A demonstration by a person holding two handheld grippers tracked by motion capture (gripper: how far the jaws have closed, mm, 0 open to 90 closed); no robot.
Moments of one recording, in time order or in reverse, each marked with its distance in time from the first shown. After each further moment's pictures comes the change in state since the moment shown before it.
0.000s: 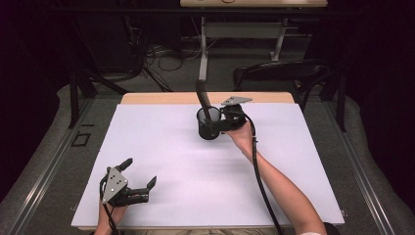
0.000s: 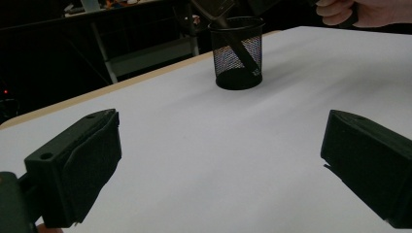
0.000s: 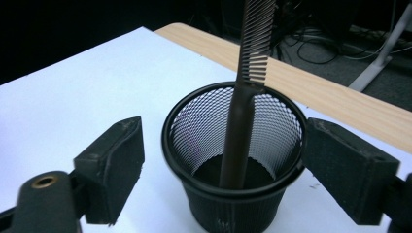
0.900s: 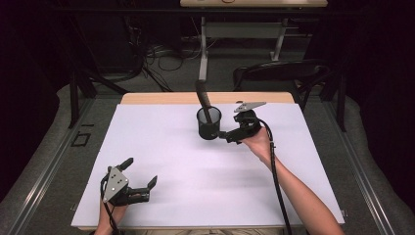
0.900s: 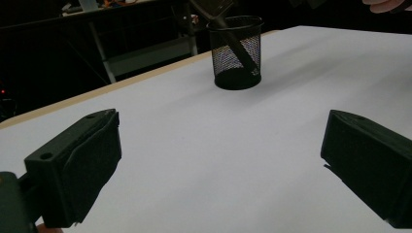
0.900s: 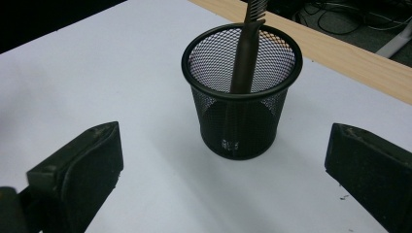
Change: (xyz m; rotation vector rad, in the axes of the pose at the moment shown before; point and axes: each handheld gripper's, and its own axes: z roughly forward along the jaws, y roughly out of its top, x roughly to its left) left arm 0.000 0.000 0.002 0.002 -0.005 -0.001; right arm -0.006 -0.016 -0.049 0.115 0.061 -0.016
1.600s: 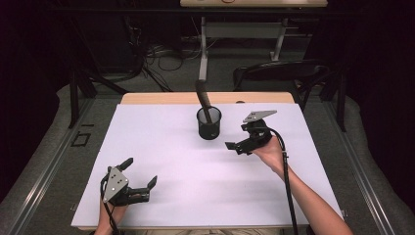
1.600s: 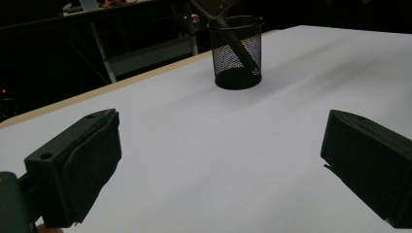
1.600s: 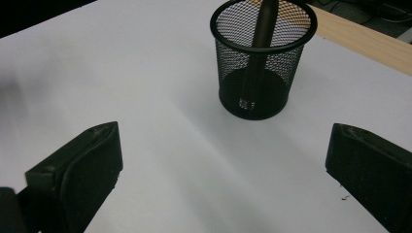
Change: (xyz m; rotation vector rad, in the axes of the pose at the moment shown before) left arm 0.000 0.000 0.000 0.002 0.002 0.000; right arm 0.013 -0.021 -0.036 0.039 0.035 -0.029
